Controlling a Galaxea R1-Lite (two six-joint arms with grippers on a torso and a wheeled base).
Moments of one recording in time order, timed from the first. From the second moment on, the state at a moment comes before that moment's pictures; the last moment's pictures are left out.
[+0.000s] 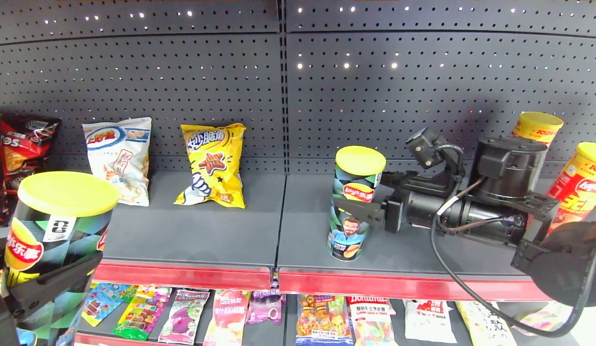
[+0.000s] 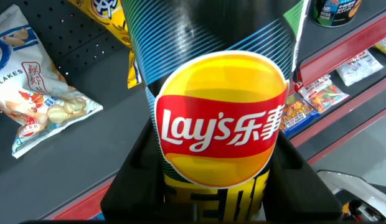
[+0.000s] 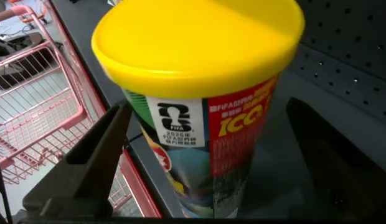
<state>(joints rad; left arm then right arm) -0.10 0.86 -0.55 -0.02 -0.33 0.39 0.49 1.75 -0.71 -0.88 0.41 -0.03</state>
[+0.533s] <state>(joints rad) -0.10 0.86 -0.55 -0.02 -0.33 0.39 0.47 1.65 -0.59 -0.88 0.41 -0.03</state>
